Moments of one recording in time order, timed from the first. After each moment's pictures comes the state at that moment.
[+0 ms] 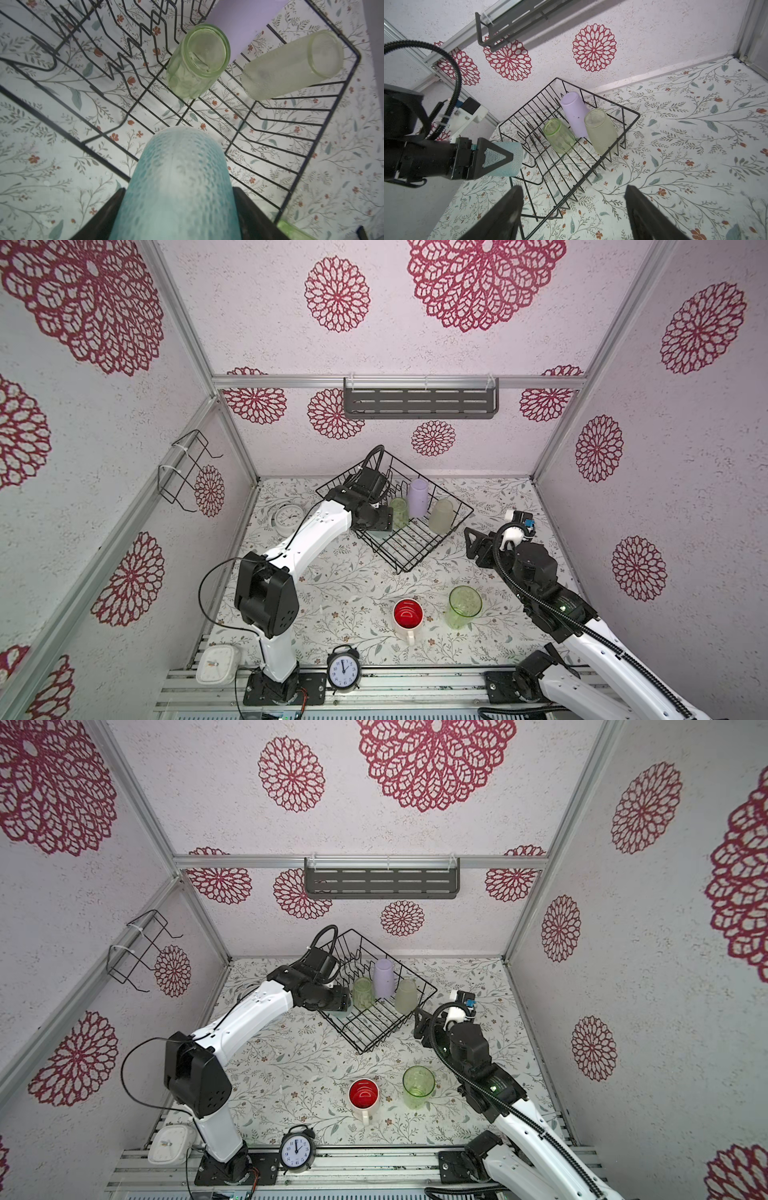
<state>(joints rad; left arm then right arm) -0.54 1.87 1.74 -0.92 -0.05 -0.38 0.58 0.76 0.73 -0.24 0.27 0.54</state>
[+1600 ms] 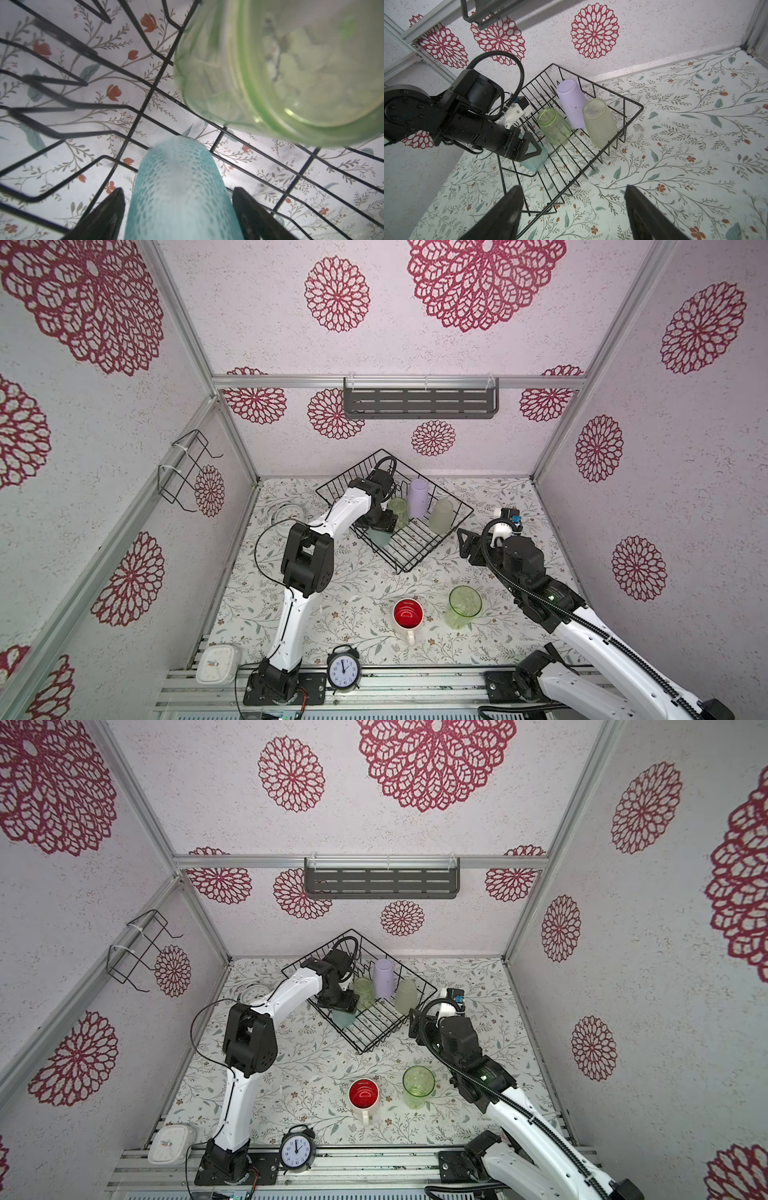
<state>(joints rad) -0.48 2.29 2.06 -1.07 0.01 -0.19 0.58 0.85 0.76 -0.24 0.25 0.52</state>
